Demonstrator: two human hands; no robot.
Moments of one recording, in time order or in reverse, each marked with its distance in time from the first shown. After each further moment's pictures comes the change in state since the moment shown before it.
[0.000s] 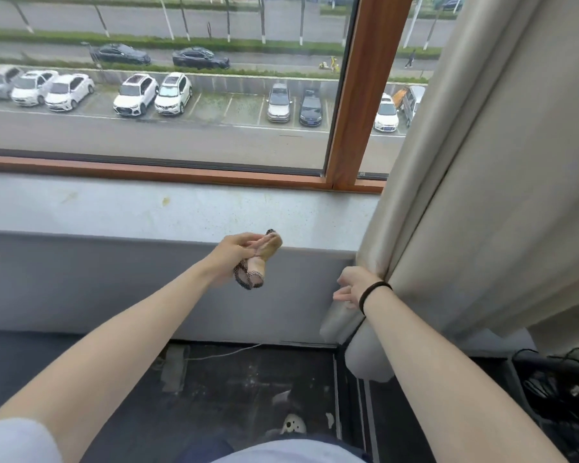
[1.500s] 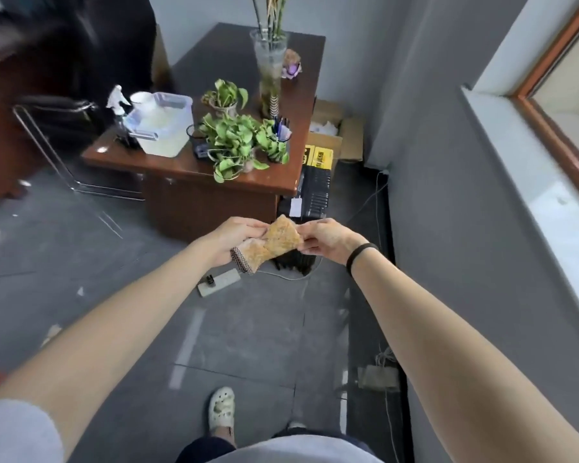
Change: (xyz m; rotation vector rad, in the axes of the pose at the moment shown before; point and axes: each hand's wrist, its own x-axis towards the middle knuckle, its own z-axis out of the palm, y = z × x) left_hand -0.599 -0.226 -0.196 -0.807 1.538 -0.001; right_hand -0.379 0.184 0.589 -1.267 -1.572 -0.442
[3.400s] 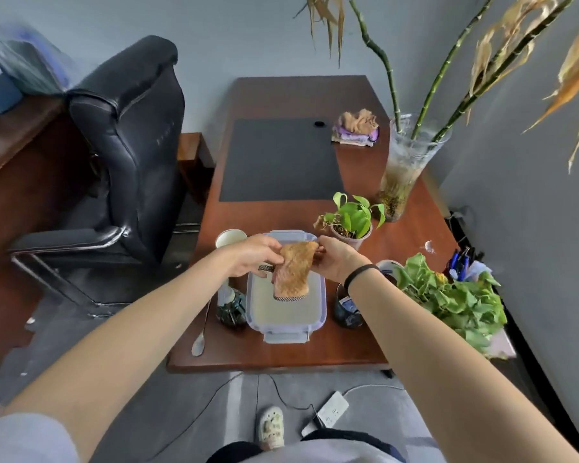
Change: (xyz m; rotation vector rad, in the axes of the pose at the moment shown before) left_hand 0.414 0.303 -0.515 0.614 -0.250 -0.151; right_hand 0.553 -0.369 0.276 0.770 0.237 0.117
